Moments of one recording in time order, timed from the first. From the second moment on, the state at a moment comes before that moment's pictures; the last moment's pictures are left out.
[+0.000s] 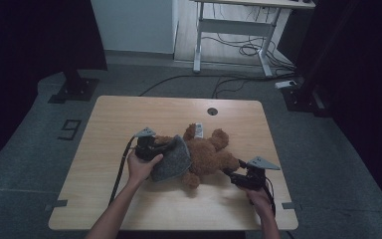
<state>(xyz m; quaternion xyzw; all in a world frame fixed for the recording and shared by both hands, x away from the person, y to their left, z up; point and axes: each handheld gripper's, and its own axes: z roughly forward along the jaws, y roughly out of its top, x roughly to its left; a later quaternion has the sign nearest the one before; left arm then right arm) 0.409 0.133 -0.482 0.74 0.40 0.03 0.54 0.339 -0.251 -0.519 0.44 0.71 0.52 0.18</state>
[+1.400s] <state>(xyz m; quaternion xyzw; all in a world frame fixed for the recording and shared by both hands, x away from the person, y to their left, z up) 0.401 -0.011 -0.452 0.82 0.34 0.10 0.46 0.353 -0.187 -0.534 0.41 0.77 0.46 0.18</state>
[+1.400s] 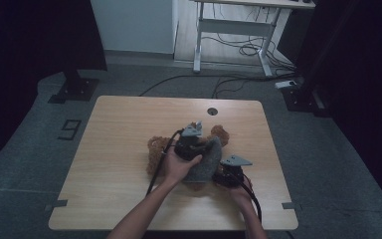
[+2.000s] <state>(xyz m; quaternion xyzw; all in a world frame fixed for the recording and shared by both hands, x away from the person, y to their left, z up) 0.382 0.119 -0.454 0.76 0.42 0.17 0.47 0.351 -0.189 -0.541 0.45 0.74 0.47 0.16</state>
